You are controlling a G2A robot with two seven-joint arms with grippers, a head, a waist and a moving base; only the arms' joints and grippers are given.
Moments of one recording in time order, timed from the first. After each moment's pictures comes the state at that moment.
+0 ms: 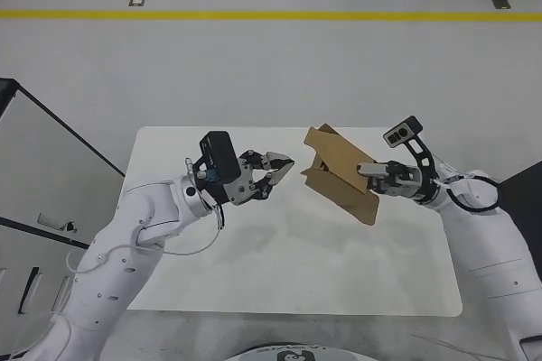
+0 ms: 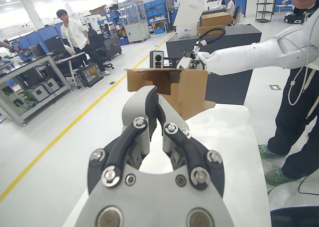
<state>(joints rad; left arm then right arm) 1.27 -1.07 -1.20 -1.97 1.06 -0.73 -0.06 -1.18 -0.94 1.25 -1.45 0.96 -0.21 1.35</state>
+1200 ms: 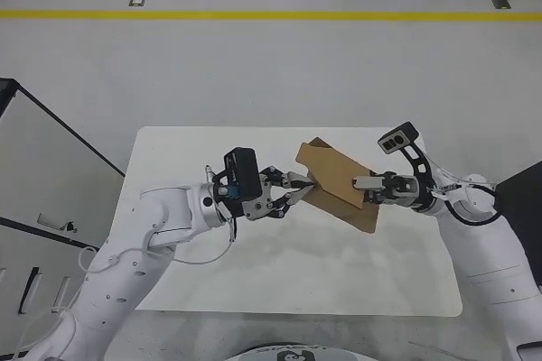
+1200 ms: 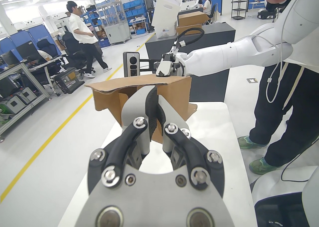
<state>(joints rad) 1.23 -1.08 -1.11 -1.98 1.05 -0.79 -0.09 -1.22 -0.96 1.28 -1.53 0.94 -0.23 1.41</state>
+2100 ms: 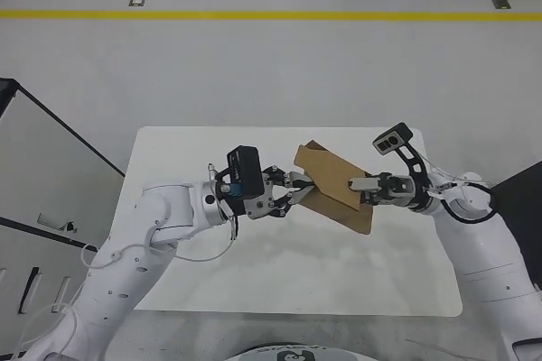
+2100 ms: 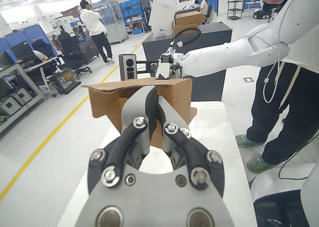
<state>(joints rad) 1.21 -1.09 -1.10 -1.95 1.05 -0.80 -0.09 -1.21 -0.98 1.27 -1.51 0.93 -0.21 1.43</state>
